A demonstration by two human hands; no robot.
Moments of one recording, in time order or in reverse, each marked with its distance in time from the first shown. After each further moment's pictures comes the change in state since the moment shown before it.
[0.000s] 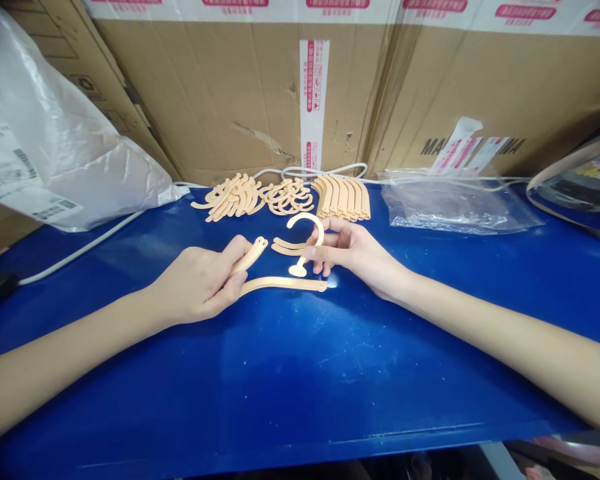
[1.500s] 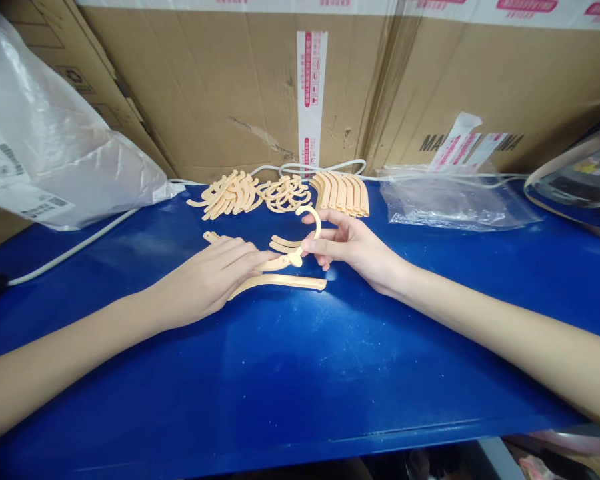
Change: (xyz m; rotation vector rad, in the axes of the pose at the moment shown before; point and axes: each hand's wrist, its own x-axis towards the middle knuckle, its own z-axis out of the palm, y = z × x) left_hand 0.003 0.000 0.002 0.036 -0.016 0.253; right_hand 0.005 0.001 -0.002 0.055 -0.001 0.005
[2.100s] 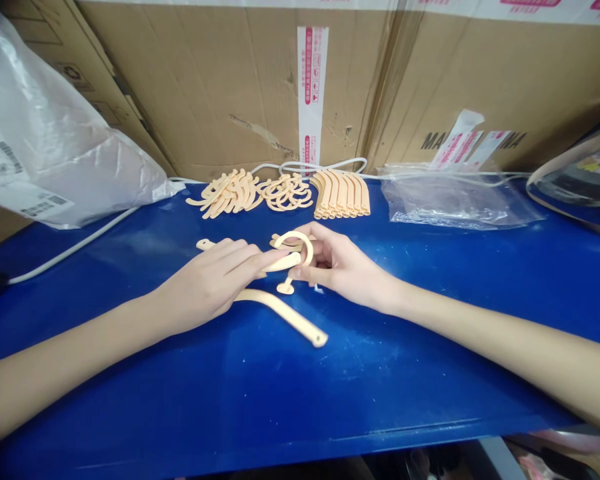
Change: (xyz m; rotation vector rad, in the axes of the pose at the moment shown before) left_hand 0.001 0.007 0.002 0.038 0.056 -0.017; right_hand -0.006 0.003 0.016 -0.157 -0.118 -0.065
